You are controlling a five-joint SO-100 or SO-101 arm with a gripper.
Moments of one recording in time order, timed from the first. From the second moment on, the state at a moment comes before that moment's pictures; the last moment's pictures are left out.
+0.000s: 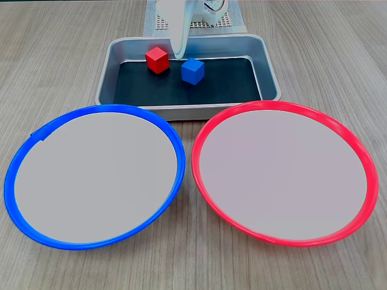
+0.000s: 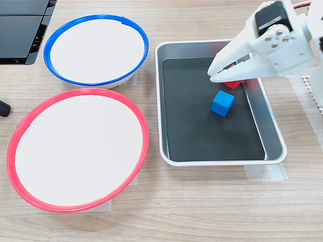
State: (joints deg) arm 9.1 189.3 173.6 56.8 1.8
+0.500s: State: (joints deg) arm 11.2 170.4 158.6 66.1 -43.2
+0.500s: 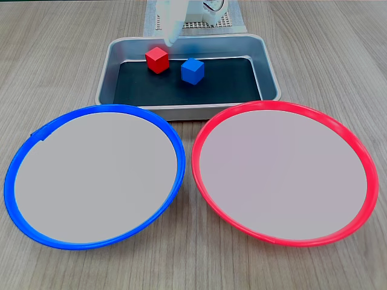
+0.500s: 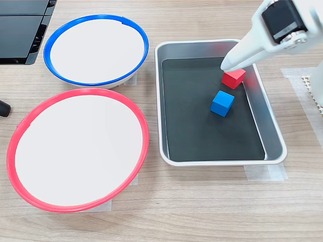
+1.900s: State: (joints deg) arm 4.0 109.4 116.2 64.8 -63.6
